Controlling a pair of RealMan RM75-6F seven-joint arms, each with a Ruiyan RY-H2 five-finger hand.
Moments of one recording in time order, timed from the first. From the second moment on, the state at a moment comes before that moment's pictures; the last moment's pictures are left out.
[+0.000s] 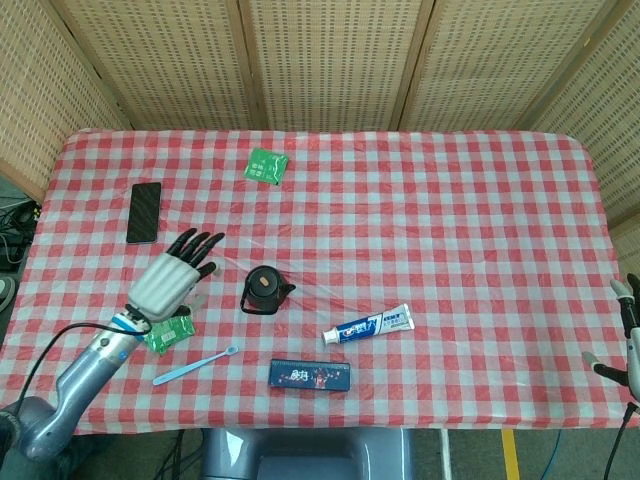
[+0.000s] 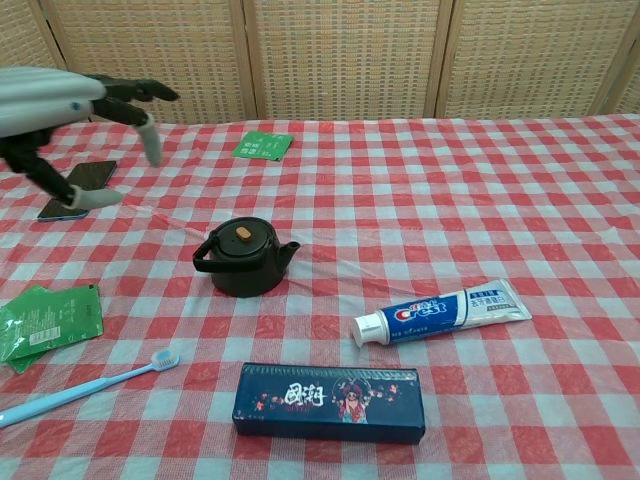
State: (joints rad) left arm -0.64 -1.23 -0.14 -1.73 1.38 0.98 0.37; right arm 0.03 -1.05 0.13 -1.60 -1.40 1.53 -0.01
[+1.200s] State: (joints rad) left arm -0.88 -1.56 -0.16 -1.42 1.05 0.83 0.58; right arm 0.04 -1.06 0.14 -1.58 -1.35 1.49 -0.01
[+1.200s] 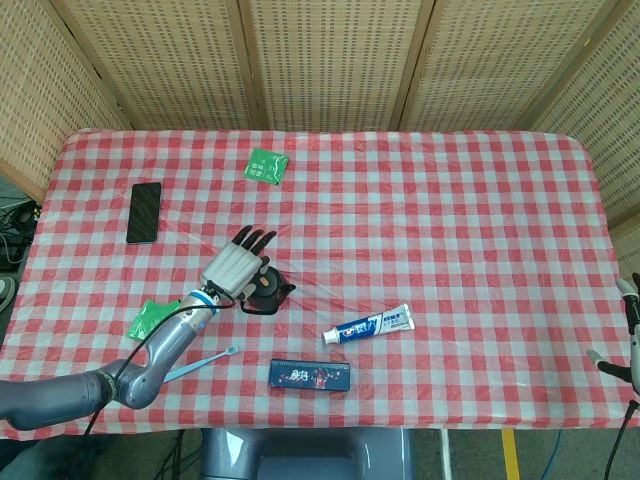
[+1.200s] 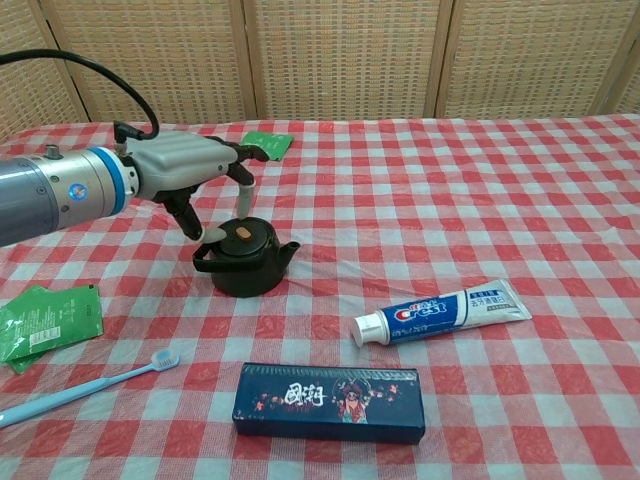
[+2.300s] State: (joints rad) left arm -0.93 -1.61 -0.15 -1.37 1.02 0.82 0.55; right arm 0.04 -1.06 0.14 -1.57 -1.35 1.48 0.00
